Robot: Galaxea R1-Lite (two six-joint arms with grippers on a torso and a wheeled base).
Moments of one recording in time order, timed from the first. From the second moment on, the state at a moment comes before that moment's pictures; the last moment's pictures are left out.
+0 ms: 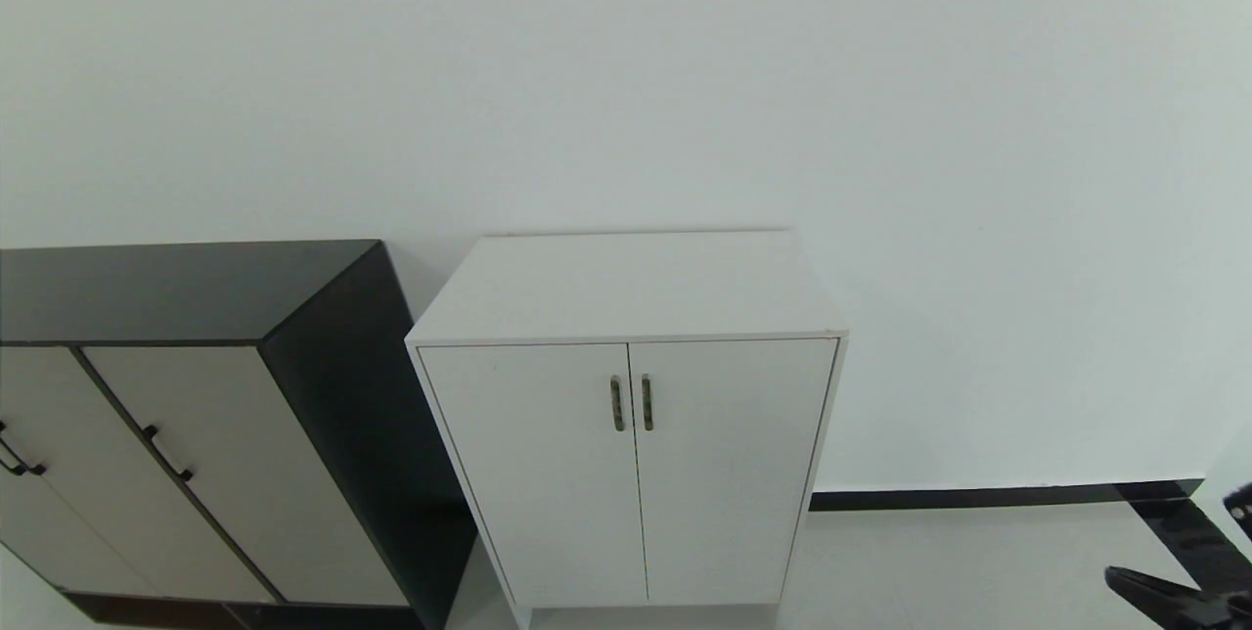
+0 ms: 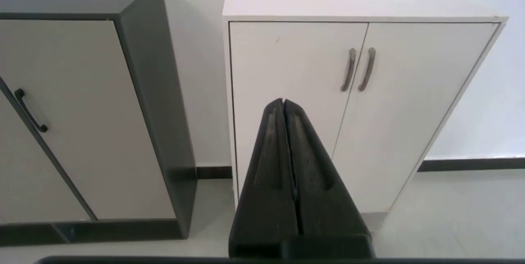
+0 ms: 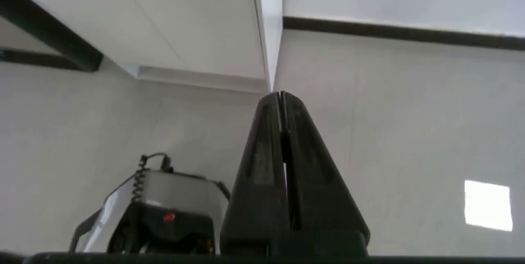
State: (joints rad) left arm 0.00 0.00 0.00 0.00 0.00 -0.03; right arm 0.09 1.15 0.00 -0.65 0.10 0.00
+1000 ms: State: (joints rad) left arm 0.00 0.00 0.00 0.00 0.00 -0.03; right arm 0.07 0.16 0.00 -0.03 0.10 -0.10
